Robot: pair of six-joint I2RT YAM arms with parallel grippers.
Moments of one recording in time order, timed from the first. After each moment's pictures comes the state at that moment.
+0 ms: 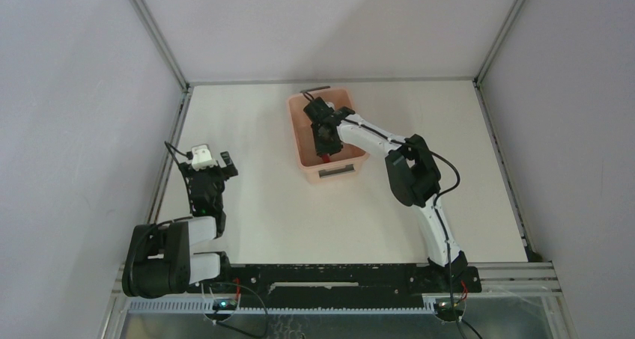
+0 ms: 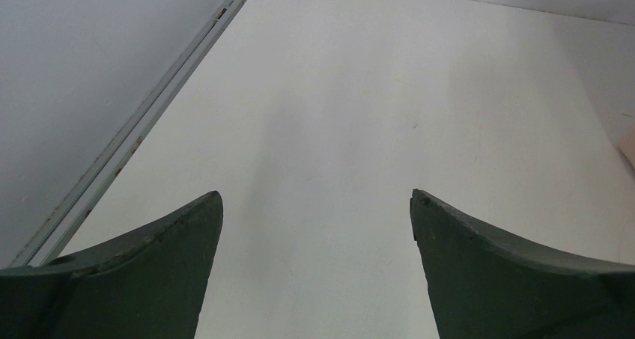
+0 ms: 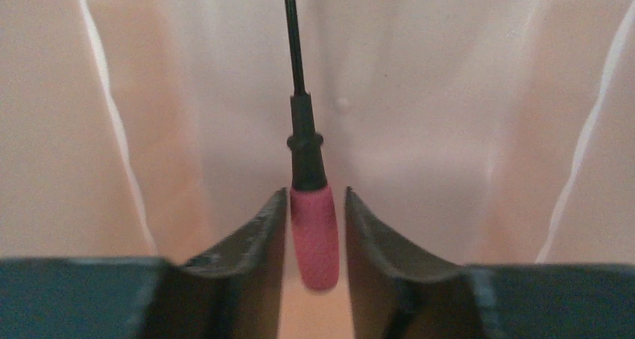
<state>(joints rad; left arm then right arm) 0.05 1.25 0.15 1.02 -0.21 -0.04 0.69 2.25 1.90 -0.80 0.16 0.47</state>
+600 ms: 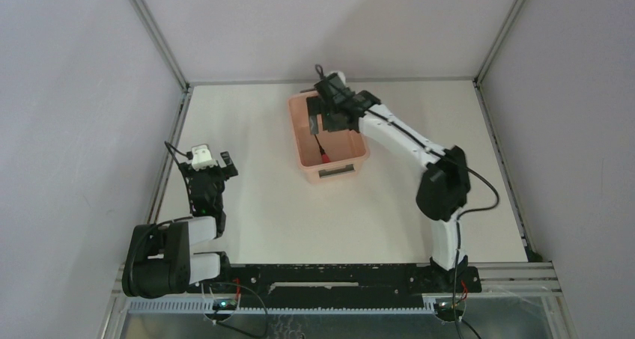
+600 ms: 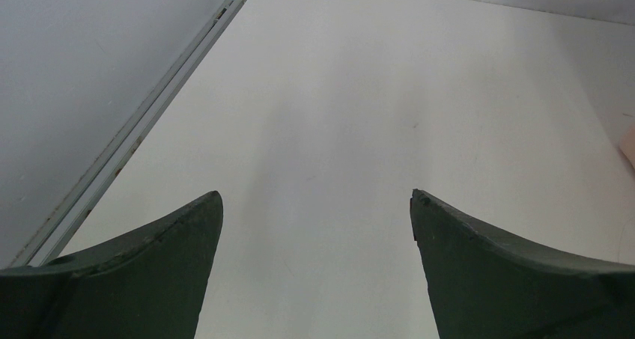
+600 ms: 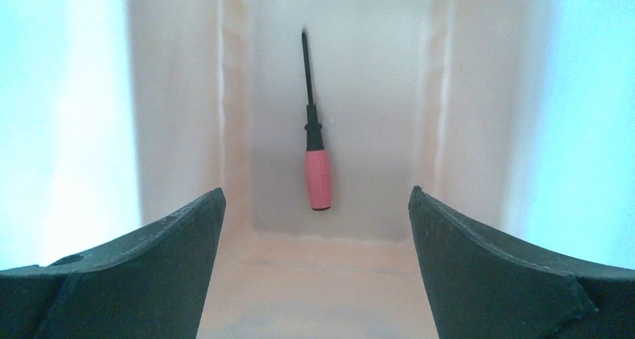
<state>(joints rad) 0.05 1.25 0.15 1.02 -0.21 -0.04 0.68 1.97 1.90 -0.81 0.23 0.40</state>
